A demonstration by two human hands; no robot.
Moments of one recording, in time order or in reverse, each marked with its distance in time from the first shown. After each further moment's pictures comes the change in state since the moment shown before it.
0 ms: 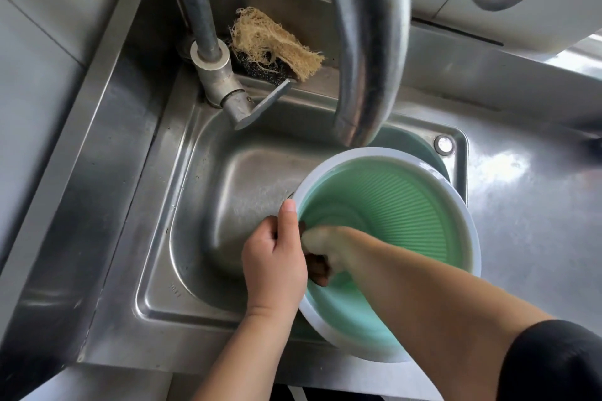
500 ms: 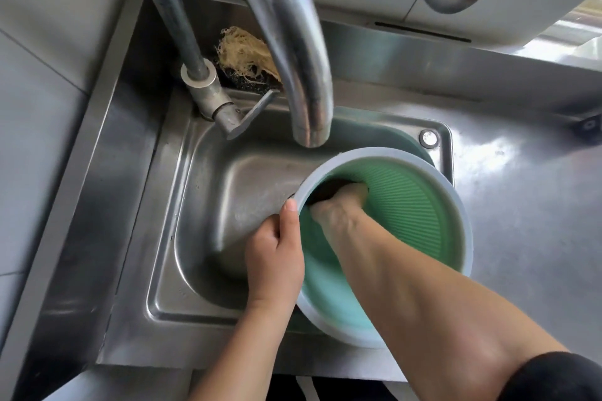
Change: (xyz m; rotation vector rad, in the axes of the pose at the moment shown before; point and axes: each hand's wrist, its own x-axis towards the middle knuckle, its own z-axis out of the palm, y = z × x) left_hand -0.007 0.018 -0.004 0.073 -0.109 0.031; right_hand -0.051 -0.045 -0.030 1.893 -0.022 -0.408
